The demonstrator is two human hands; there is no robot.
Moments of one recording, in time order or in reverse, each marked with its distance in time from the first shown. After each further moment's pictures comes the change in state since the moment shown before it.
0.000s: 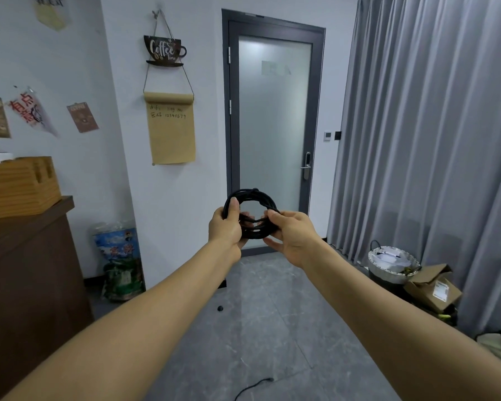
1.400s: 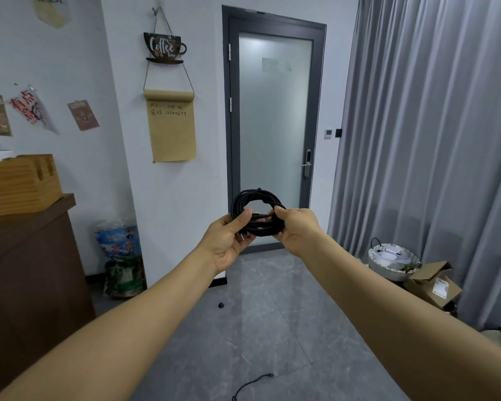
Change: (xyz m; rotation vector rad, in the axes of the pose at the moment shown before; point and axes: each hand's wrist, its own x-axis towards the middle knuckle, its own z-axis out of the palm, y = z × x) left_hand -0.002 -0.007 -0.026 -0.184 -0.360 -0.180; right_hand 0.012 -0.005 0.001 0.187 0.145 0.079
